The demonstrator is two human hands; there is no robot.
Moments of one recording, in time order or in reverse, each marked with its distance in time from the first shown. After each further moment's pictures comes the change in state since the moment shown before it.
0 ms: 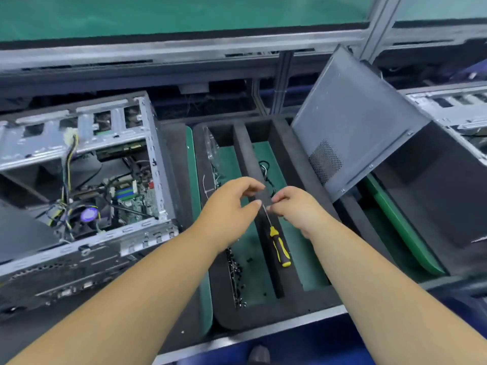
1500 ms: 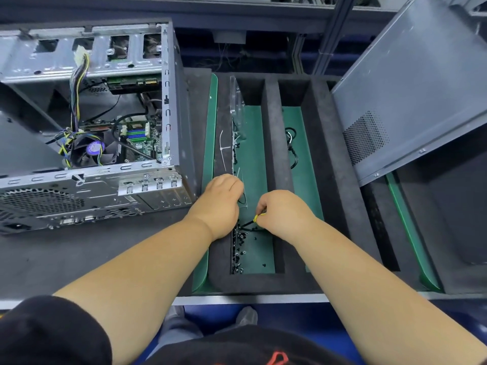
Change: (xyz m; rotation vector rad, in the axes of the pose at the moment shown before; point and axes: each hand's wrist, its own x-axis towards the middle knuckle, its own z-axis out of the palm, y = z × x) left_hand -0.024 -0.117 0.043 0.683 0.008 0.101; right_hand -0.014 0.021 0.055 -0.773 -0.309 -0.309
